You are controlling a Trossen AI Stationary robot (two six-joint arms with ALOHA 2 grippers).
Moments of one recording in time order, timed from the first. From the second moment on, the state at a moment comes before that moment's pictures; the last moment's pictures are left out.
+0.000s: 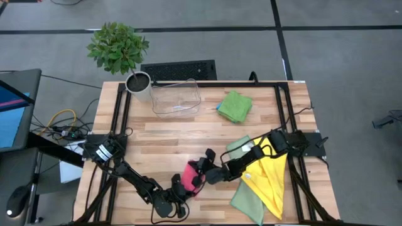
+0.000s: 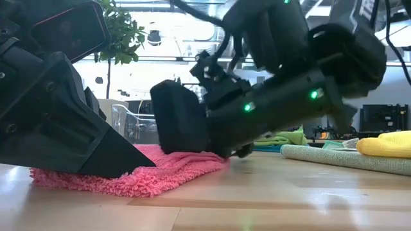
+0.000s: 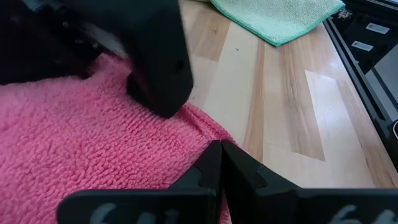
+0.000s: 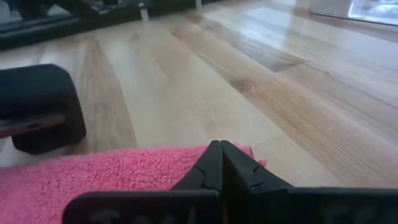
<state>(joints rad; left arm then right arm) -0.78 2.13 0.94 0.53 -0.74 -0.77 0.41 2.34 1.13 0.71 0.70 0.42</state>
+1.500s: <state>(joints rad) -0.82 1.85 0.93 0.19 -0.80 -0.74 0.49 2.28 1.16 0.69 0.64 0.40</state>
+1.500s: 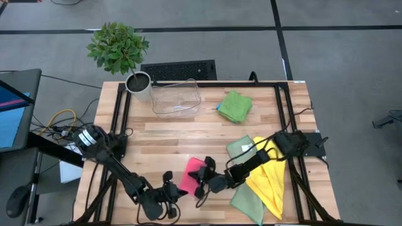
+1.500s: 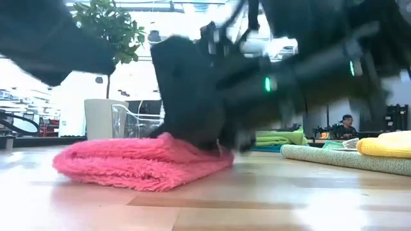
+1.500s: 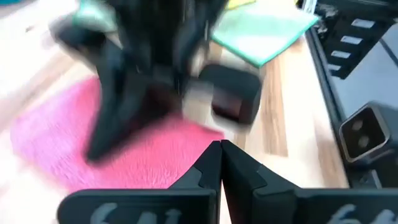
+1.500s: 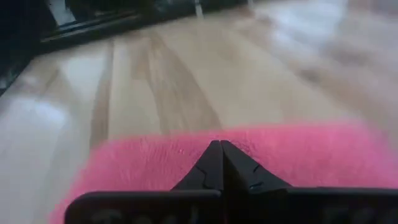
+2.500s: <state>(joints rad) -0.81 1.92 0.90 0.17 -0.77 -0.80 0.21 2.08 1.25 -0.14 0.08 0.52</state>
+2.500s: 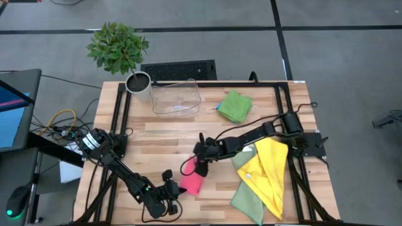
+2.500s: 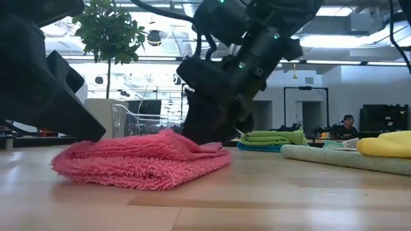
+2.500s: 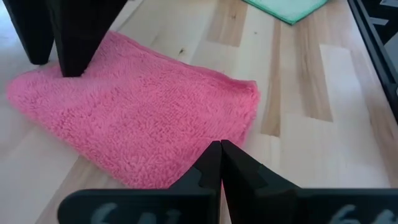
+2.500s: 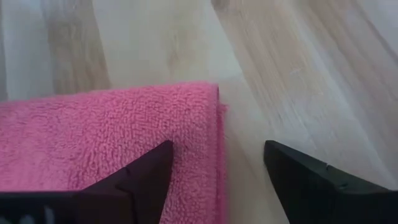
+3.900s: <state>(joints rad) -0.81 1.92 0.90 0.12 -0.78 -0.77 0.06 1.70 1.26 -0.66 0.33 0.40</state>
